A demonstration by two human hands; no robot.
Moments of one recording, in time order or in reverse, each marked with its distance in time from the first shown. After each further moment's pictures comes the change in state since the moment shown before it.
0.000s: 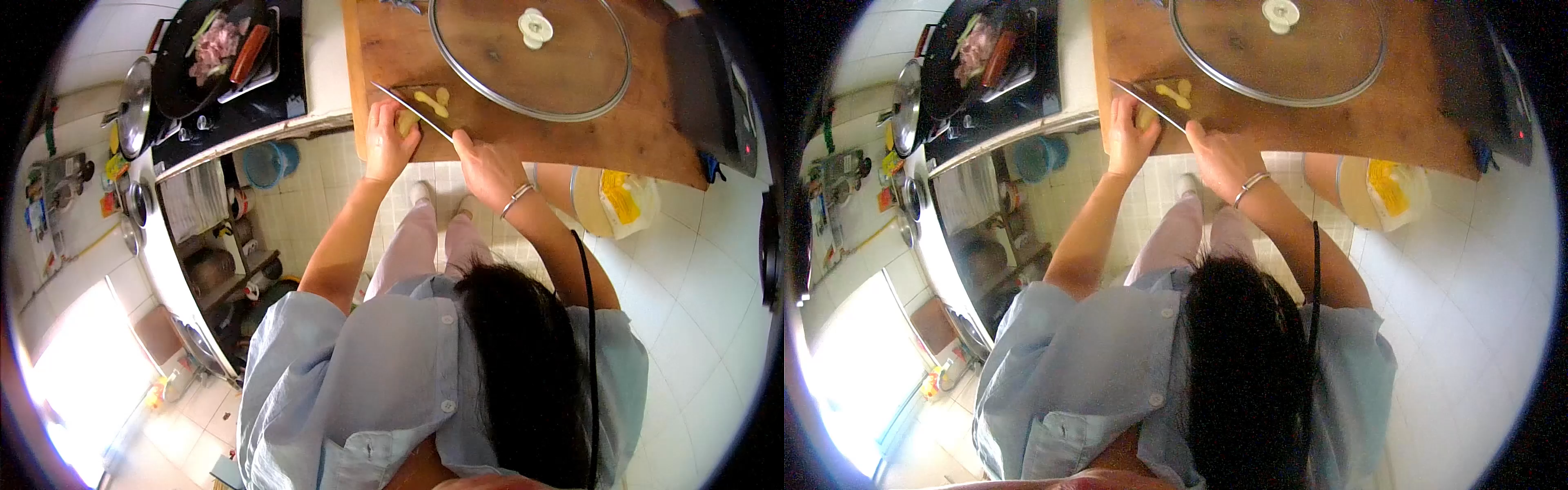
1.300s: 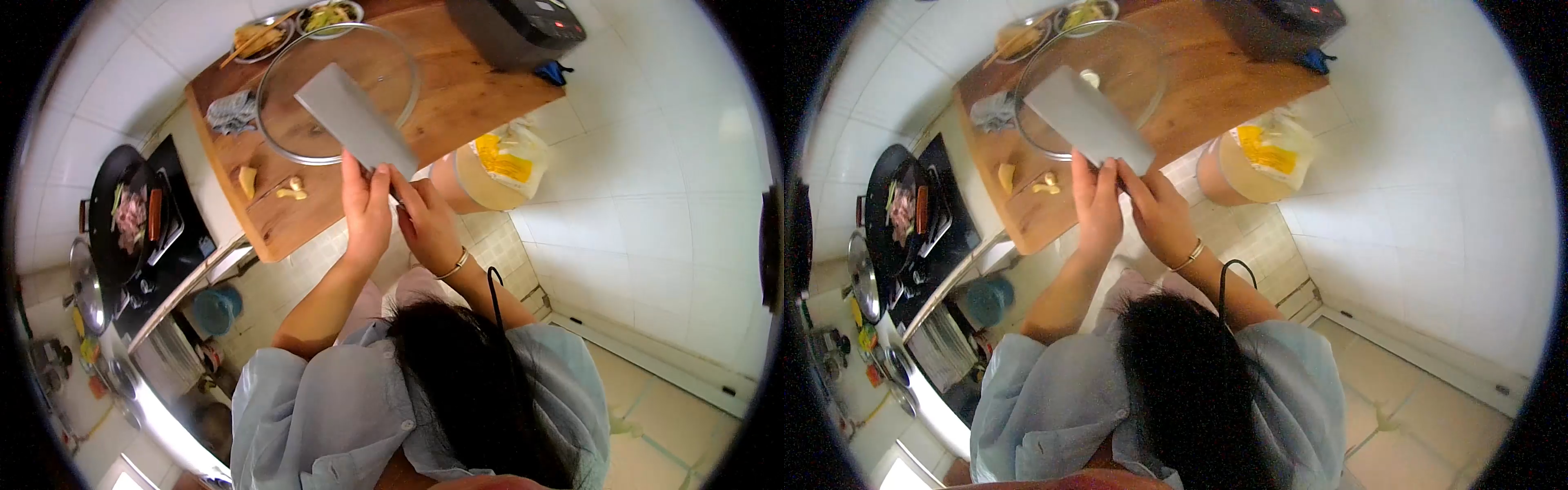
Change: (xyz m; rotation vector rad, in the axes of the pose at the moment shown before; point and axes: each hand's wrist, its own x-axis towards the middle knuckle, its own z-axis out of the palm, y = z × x) left_hand -0.011 0.228 0.025 -1.231 -0.366 -0.216; right_hand -0.120 -0.025 -0.061 0.200 0.891 0.340
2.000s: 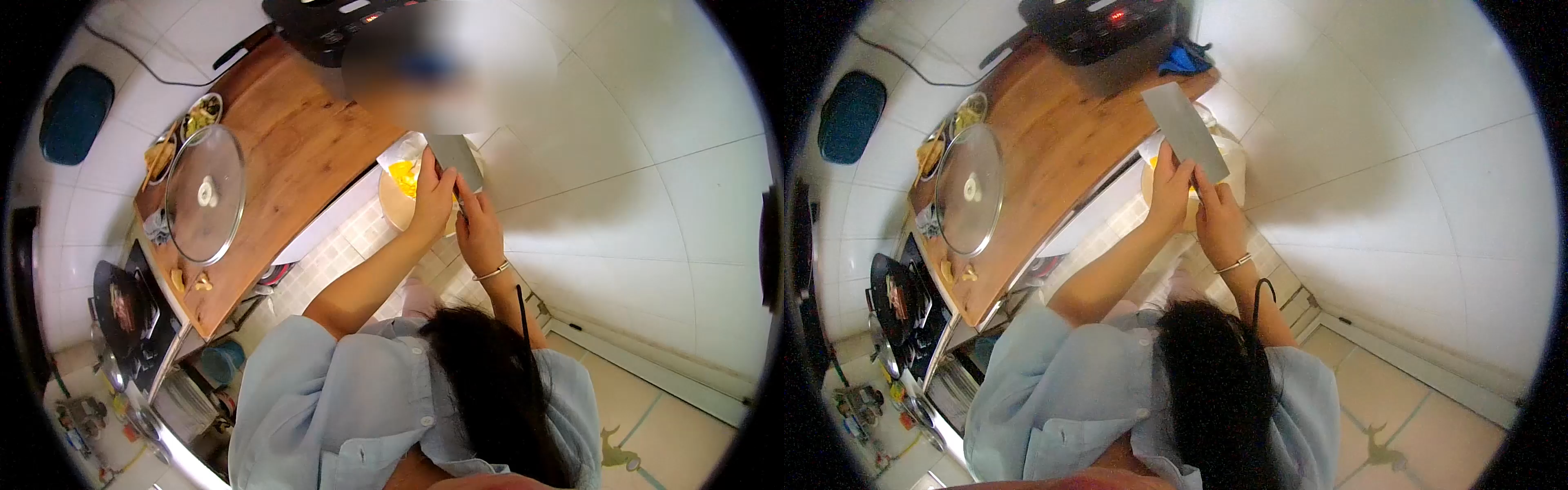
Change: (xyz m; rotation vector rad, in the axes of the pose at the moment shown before) left_hand 0.016 -0.231 0.352 -0.044 -0.335 -0.257; right_hand -0.062 0.278 -0.265 -0.149 0.117 0.387
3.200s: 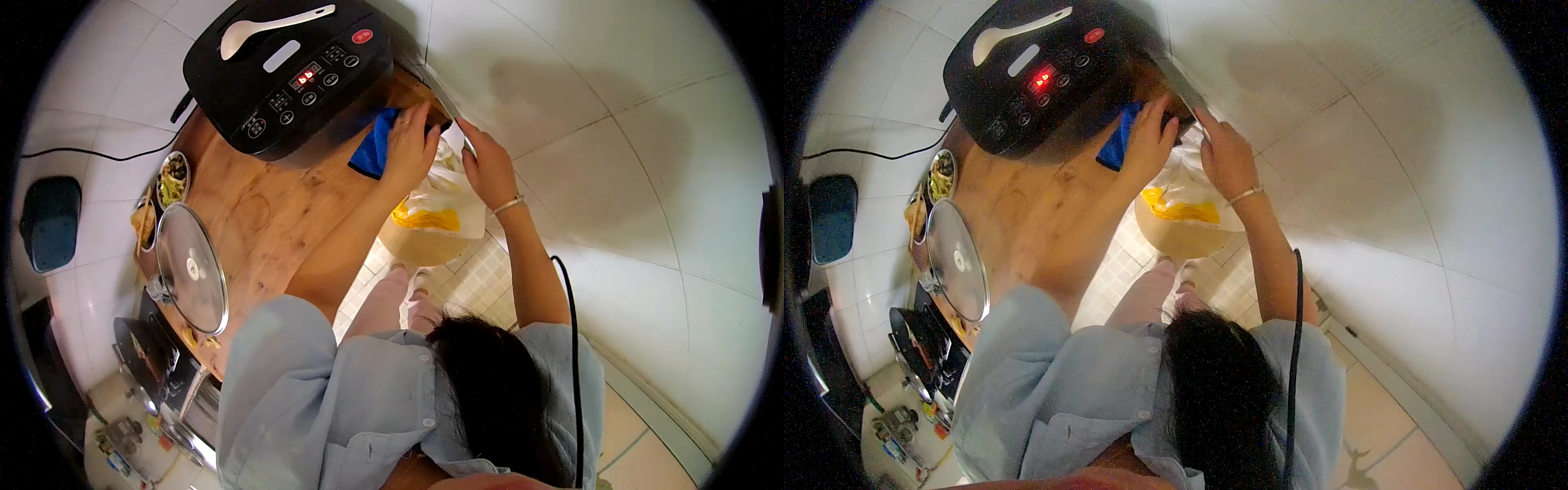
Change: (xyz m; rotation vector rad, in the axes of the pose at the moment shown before) left_hand 0.251 -0.065 -0.031 1.227 -0.156 0.469; right_hand 0.235 0.150 0.022 -0.054 -0.069 -0.056
